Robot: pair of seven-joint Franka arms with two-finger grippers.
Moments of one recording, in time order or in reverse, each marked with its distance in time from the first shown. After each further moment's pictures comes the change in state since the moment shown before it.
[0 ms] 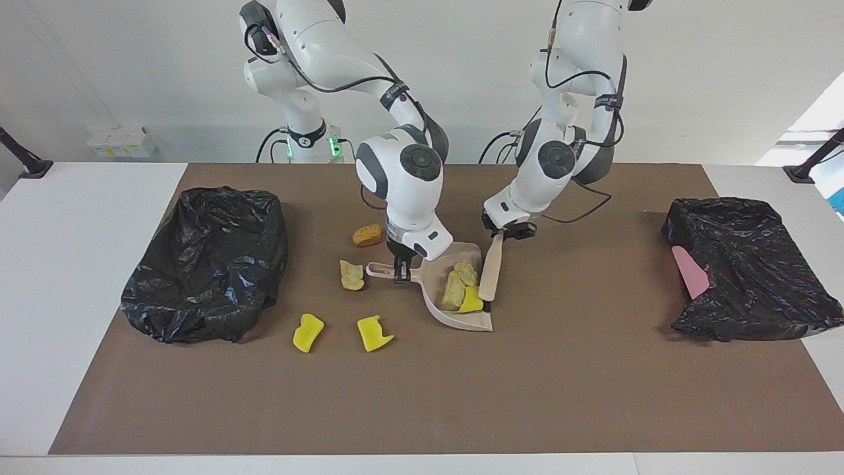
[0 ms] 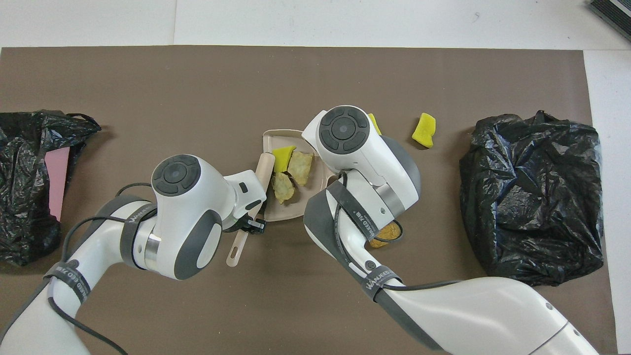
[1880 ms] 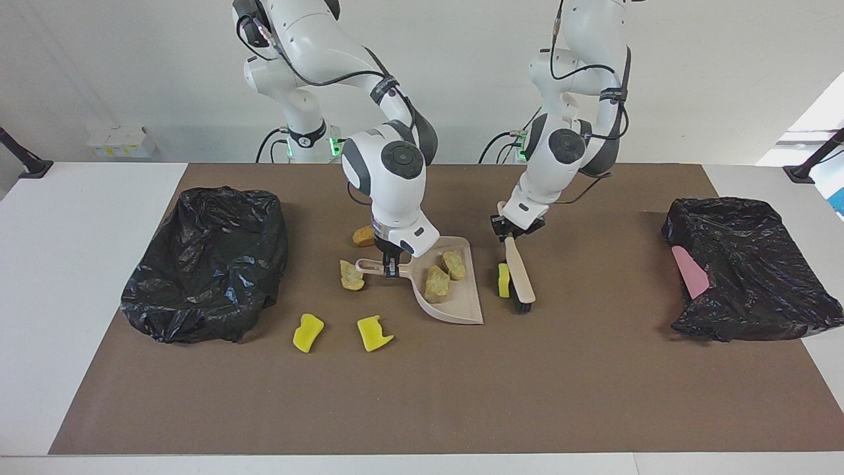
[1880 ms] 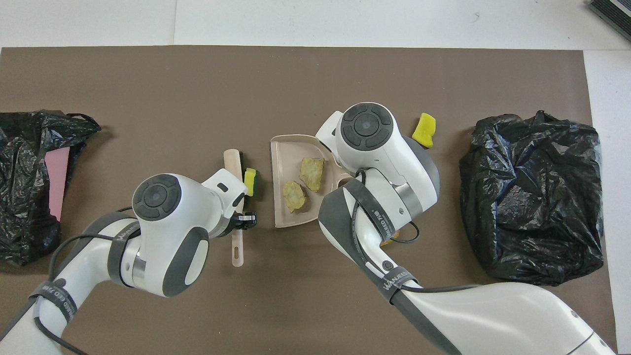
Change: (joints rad) left arm 0.002 -0.072 0.006 -0.123 -0.001 0.152 -0.325; right arm -0.037 -0.053 0.000 -0.061 0.037 0.000 -0.078
